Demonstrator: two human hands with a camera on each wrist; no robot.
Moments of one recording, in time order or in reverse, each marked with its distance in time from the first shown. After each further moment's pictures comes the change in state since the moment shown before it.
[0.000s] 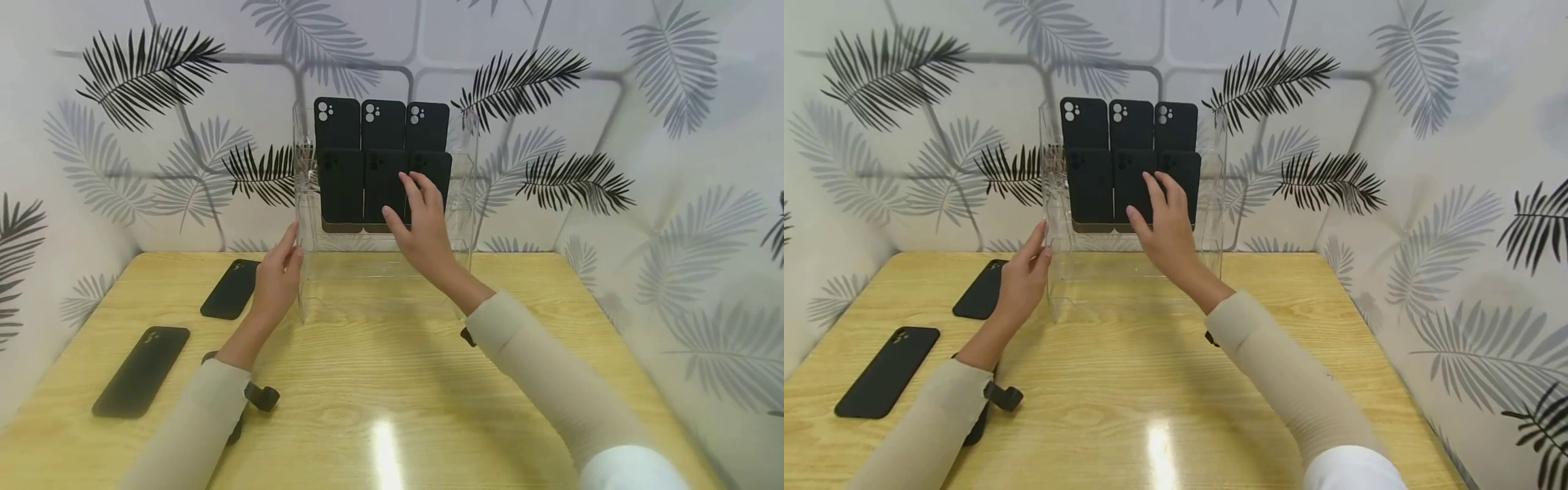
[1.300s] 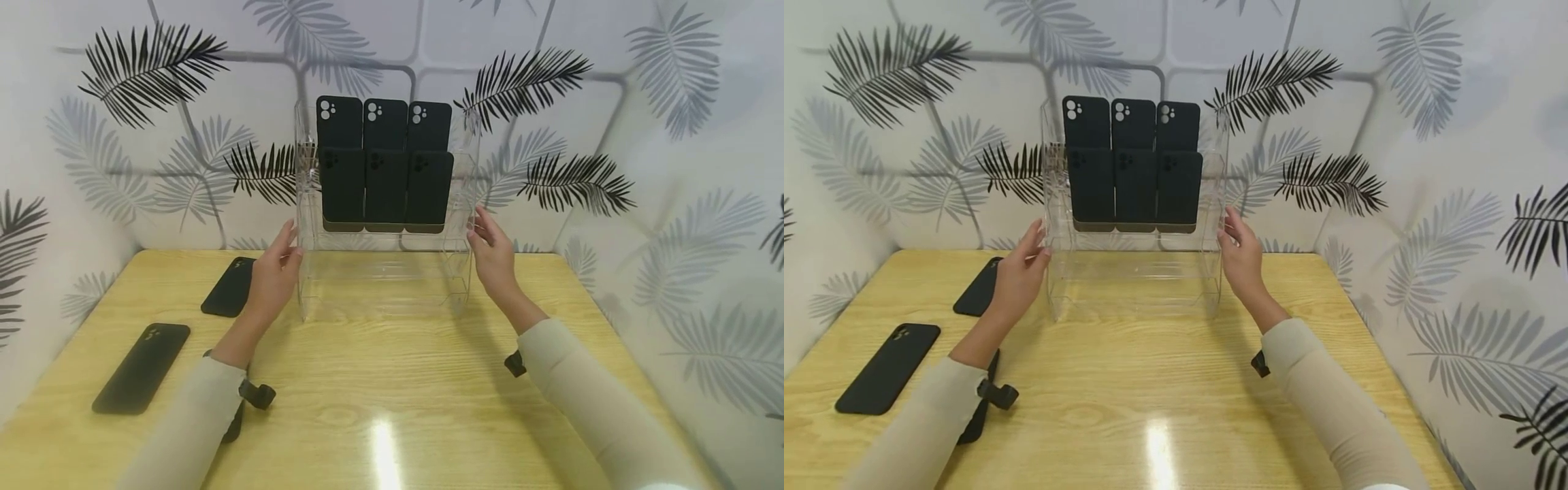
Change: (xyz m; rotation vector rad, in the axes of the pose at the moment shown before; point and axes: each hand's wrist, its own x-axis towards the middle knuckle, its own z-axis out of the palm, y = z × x) left_hand 0.000 0.001 -0.010 -0.024 -0.041 -0.058; right_hand -0.053 0.055 -0.069 0.379 0.042 0.500
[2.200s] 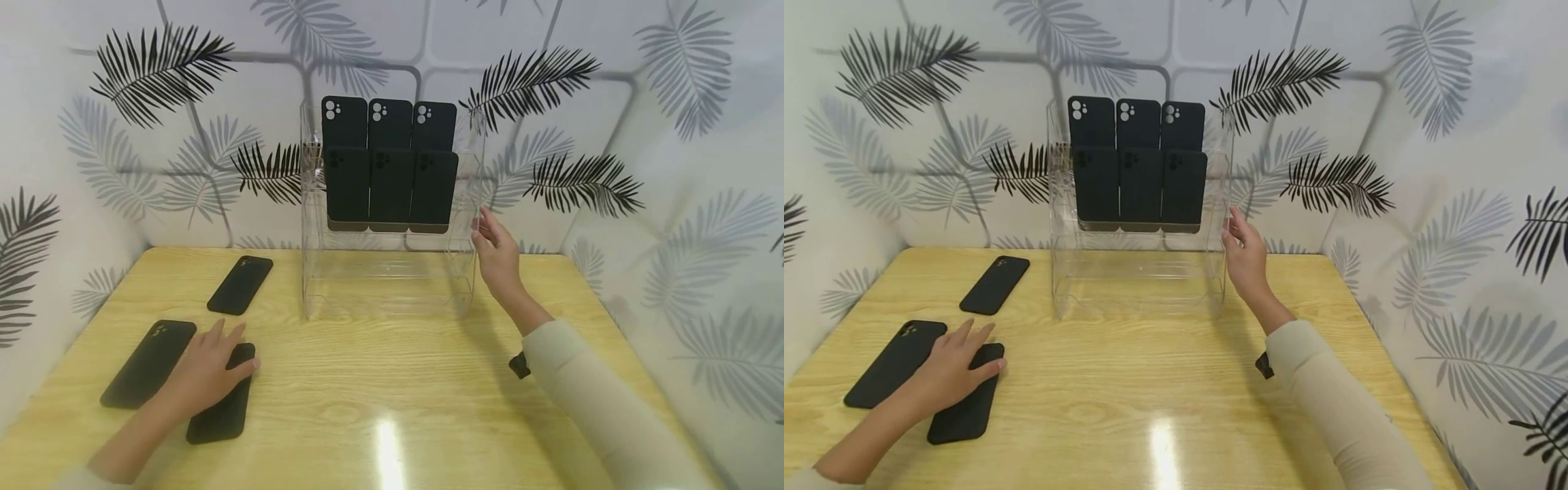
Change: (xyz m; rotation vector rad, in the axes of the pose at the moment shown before) left_hand -0.125 -0.027 -0.093 0.580 -0.521 -0.180; right_hand 0.000 -0.002 -0.001 -0.061 -0.018 -0.023
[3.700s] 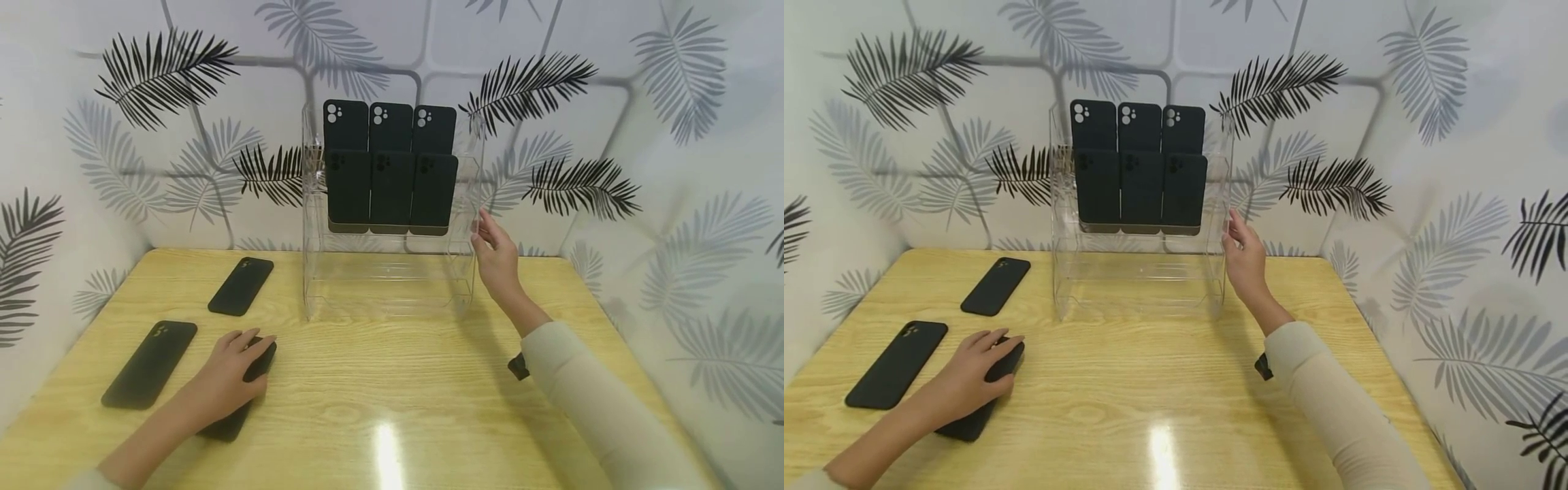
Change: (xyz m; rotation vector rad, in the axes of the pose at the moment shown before) left_hand -0.007 0.025 0.011 0.042 0.114 0.247; right_hand 0.015 0.038 0.003 -0.013 0.022 -0.034
